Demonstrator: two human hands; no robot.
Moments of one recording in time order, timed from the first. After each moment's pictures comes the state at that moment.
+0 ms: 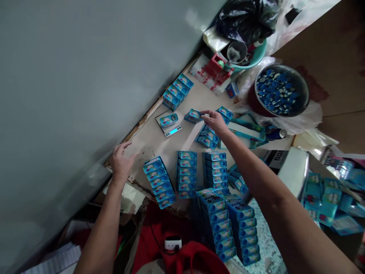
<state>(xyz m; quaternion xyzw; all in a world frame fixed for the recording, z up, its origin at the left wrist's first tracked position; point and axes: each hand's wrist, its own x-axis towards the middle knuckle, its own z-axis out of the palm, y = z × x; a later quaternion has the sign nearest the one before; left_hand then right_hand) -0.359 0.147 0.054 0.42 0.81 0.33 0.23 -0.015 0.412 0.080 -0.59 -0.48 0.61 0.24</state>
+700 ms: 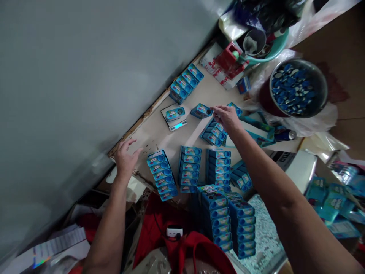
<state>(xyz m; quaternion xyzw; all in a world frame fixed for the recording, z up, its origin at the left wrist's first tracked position) -0.352 0.125 0.049 0.43 0.82 0.32 0.23 -0.011 0.412 0.093 -0.60 -0.45 0.61 0.26</state>
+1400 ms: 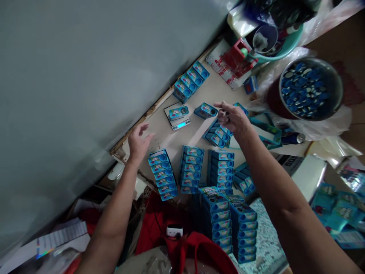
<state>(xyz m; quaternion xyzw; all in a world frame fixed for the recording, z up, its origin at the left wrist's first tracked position) -0.329 0.193 0.040 0.39 0.79 0.39 0.28 -0.014 0.417 0.104 -0.55 -0.35 0.73 0.21</state>
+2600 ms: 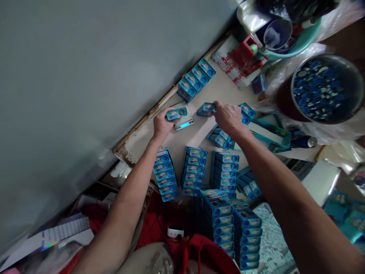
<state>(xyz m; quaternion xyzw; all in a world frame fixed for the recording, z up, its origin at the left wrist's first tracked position) -0.283 0.284 0.018 0.46 0.73 0.41 0.29 -0.044 0.417 0.086 -0.57 -0.80 0.16 -0.10</state>
